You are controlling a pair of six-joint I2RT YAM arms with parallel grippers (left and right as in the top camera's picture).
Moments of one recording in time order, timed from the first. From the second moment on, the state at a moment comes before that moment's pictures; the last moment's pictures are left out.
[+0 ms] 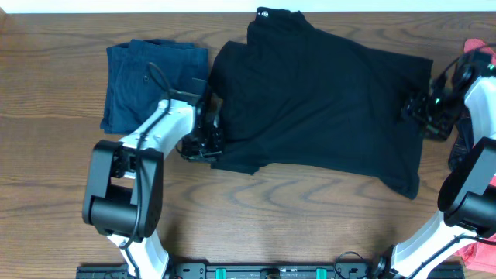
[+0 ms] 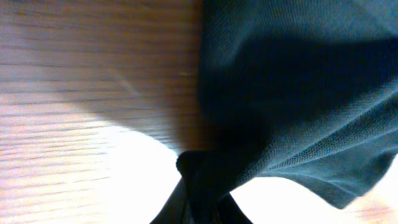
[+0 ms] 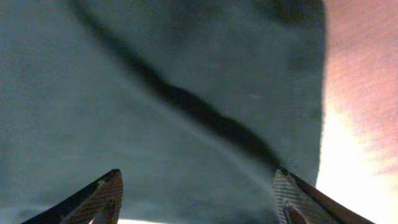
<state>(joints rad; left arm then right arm) -0.24 1.90 1.20 -0.96 0.27 -0.27 -0.37 1.96 1.50 -1.13 -0.23 0.17</state>
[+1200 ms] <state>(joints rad) -0.24 1.89 1.20 -1.01 0.27 -0.27 -0.48 1.97 1.17 -0.25 -0.28 0.24</state>
